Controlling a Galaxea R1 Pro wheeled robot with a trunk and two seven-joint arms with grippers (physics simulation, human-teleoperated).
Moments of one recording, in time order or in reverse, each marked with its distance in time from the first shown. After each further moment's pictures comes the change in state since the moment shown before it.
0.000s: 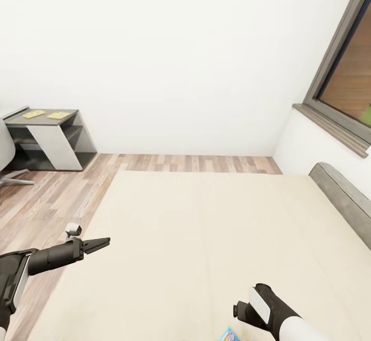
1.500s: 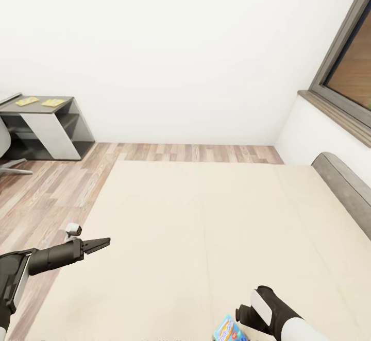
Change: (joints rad) left arm 0.000 -0.001 -0.001 0.001 -0.001 -0.001 0.000; right arm 0.000 -0.009 0.000 0.024 0.004 0.001 0.002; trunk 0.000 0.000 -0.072
